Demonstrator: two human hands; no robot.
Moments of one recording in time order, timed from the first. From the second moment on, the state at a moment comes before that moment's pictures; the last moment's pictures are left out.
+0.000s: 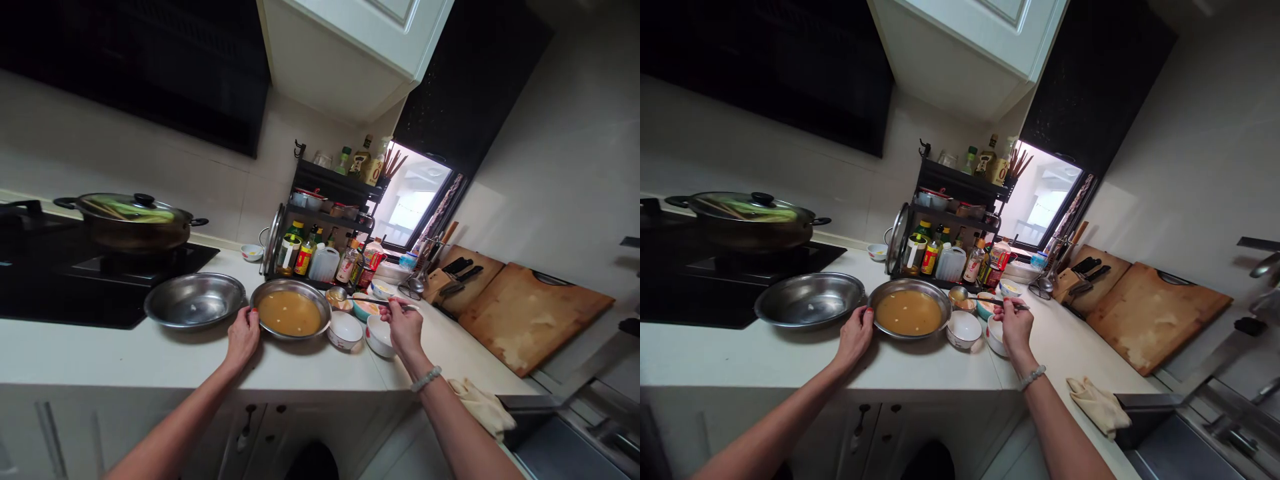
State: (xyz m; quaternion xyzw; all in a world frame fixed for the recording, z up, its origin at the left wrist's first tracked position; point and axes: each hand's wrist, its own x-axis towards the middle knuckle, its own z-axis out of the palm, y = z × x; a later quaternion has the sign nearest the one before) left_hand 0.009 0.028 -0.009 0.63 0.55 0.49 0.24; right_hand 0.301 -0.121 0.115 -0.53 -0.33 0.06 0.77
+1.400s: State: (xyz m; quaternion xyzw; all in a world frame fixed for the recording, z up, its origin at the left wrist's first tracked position) left_hand 0.009 0.026 -0.005 0.63 0.56 0.49 0.24; right_hand 0.379 -0.134 0.095 -0.59 -0.17 -0.03 0.79
